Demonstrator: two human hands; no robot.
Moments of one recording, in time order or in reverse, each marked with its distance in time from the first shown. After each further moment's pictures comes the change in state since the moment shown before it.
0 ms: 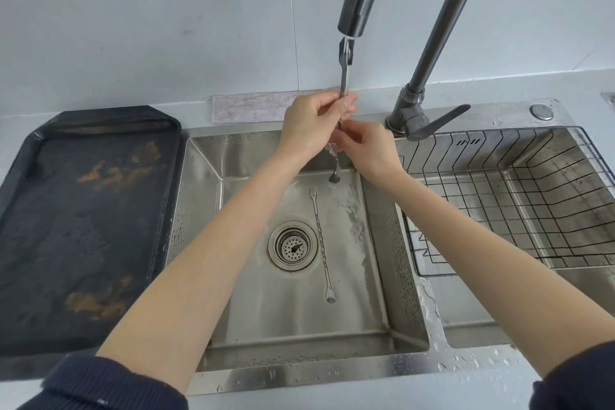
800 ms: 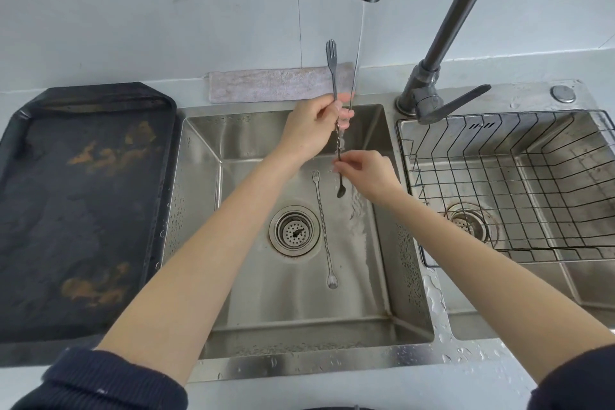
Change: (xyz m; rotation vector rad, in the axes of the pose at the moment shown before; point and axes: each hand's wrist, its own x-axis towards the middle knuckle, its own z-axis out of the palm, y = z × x) left_hand 0.005 -0.036 0.001 0.069 -0.093 -0.099; right_hand -0.018 0.047 0.029 -0.085 -0.206 0.184
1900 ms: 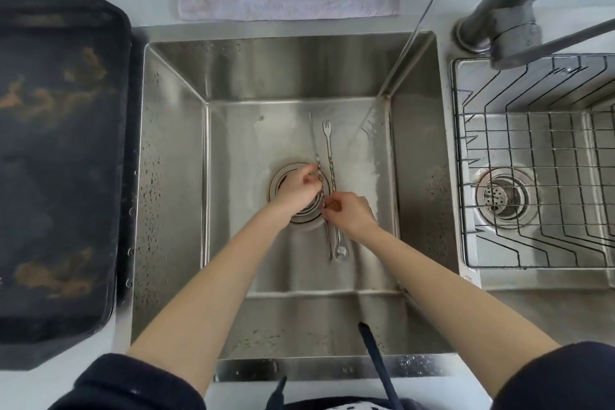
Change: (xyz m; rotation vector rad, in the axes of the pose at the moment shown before) left_hand -0.020 -0.175 0.034 -0.043 -0.169 -0.711; right_hand -0.004 0.084 0.118 -0.106 -0.373 0.333
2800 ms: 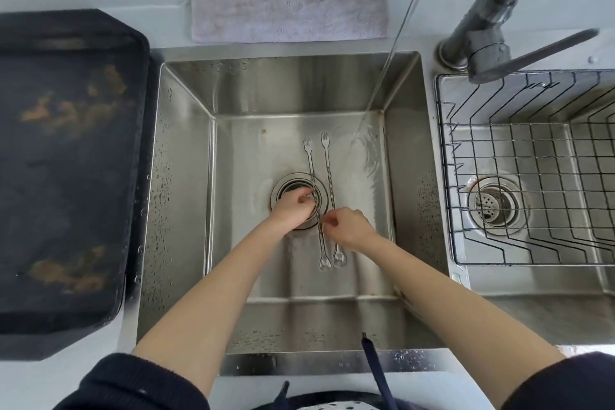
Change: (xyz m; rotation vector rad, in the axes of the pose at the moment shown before) left_hand -0.013 -0.015 0.000 0.226 0.021 -0.014; right_hand -0.018 -0.004 -0.005 -0.160 -0.118 -0.012
